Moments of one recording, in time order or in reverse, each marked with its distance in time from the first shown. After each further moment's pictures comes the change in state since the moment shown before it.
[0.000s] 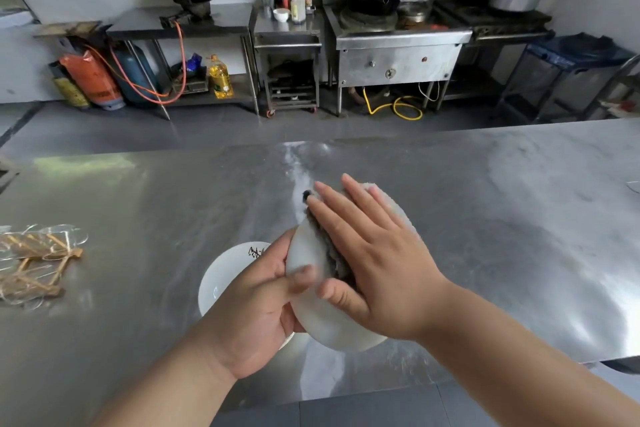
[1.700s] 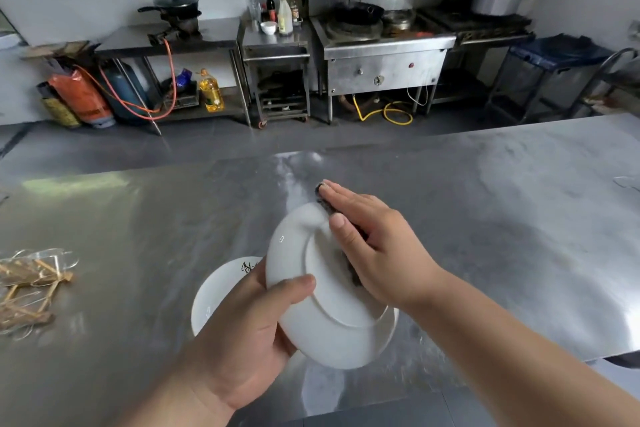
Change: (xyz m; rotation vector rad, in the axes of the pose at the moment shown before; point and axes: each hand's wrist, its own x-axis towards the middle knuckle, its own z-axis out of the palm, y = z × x) left_hand -0.003 0.014 0.021 -0.114 0.027 -0.028; right_hand 0.015 0.025 0.000 0.546 0.207 0.296
